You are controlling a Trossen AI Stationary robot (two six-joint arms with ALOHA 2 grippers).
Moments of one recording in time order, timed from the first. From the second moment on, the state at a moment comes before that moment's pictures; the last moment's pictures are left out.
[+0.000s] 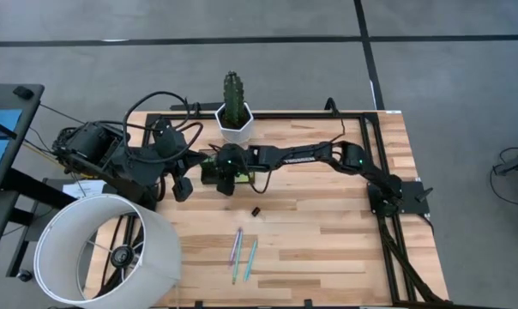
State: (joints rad) left arm -0.41 1.46 2.14 -1.45 -0.65 -0.54; right arm -0.11 2.35 1.89 -0.30 0.00 0.07
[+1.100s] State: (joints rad) left arm -0.41 1.46 2.14 -1.46 -0.65 -0.54; right arm 0.02 2.20 1.89 -0.92 -0.15 0.42
